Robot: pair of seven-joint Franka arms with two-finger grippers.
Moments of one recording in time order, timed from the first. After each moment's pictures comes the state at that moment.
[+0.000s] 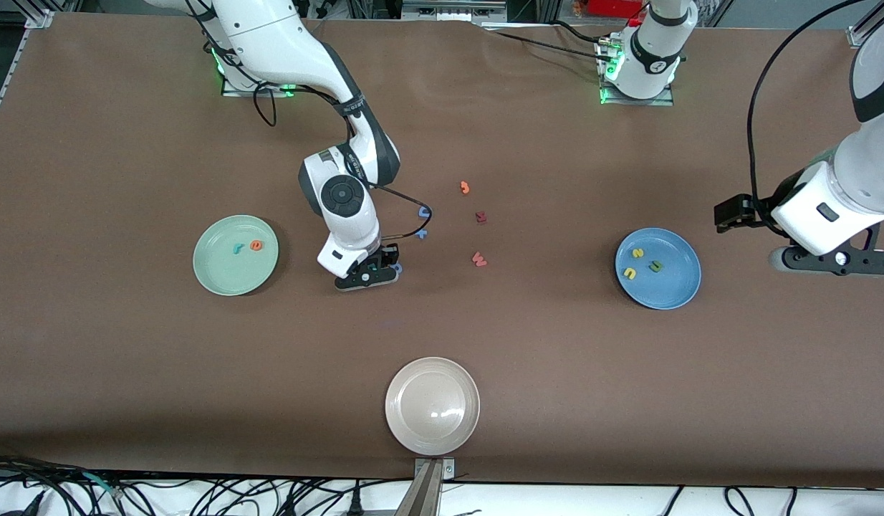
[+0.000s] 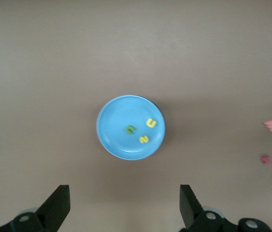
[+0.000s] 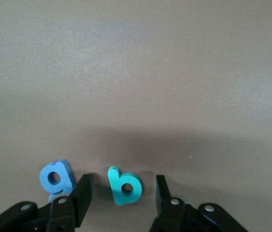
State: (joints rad) left arm 0.21 0.37 -0.44 -1.18 0.16 1.37 -0.14; right arm 0.81 0.71 -0.25 -1.75 0.15 2.48 0.30
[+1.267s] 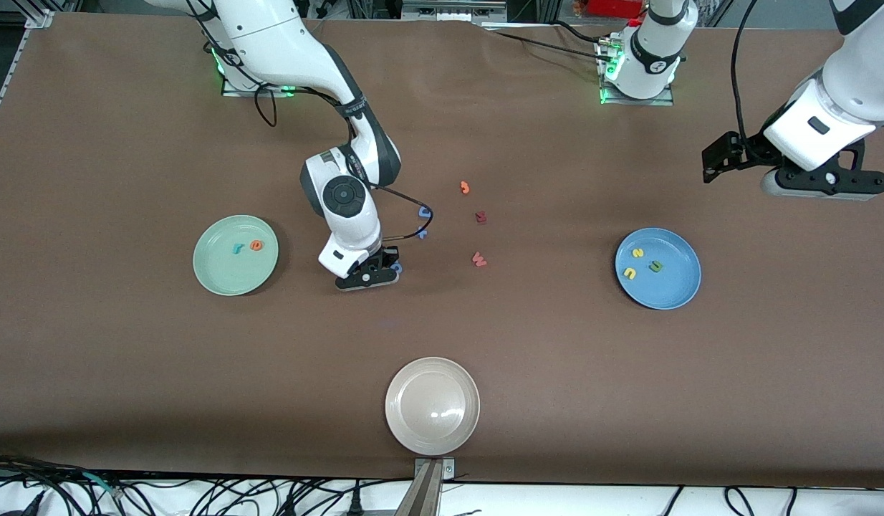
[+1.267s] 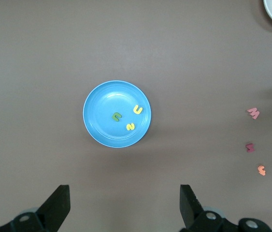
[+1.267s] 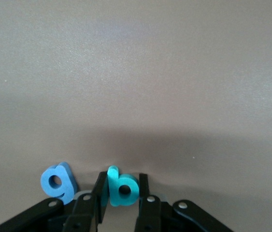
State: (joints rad) left arm -0.01 0.00 -0.12 -1.65 -0.01 1.59 -0.09; right arm 0.82 0.71 -0.25 -1.75 0.15 2.49 0.32
